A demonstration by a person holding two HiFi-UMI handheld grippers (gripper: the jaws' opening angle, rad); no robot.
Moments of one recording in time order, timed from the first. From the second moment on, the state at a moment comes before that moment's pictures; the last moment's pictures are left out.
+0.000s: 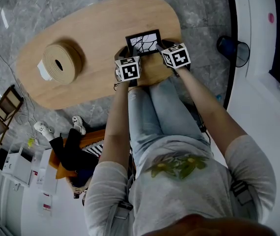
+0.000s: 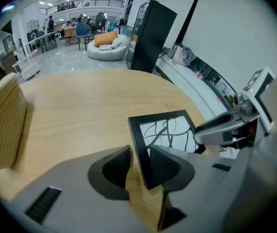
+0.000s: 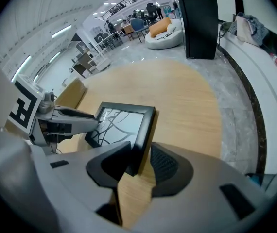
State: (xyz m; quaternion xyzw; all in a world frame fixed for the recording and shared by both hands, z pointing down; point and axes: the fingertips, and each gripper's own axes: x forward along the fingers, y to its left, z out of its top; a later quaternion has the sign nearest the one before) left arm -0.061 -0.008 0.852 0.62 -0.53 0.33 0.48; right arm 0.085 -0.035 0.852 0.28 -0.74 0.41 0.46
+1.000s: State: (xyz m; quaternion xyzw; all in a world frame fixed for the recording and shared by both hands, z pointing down) left arm -0.054 0.002 0.853 0.60 -0.49 0.34 0.53; right arm 0.087 -0.027 0.852 0.31 -0.70 0.44 0.48
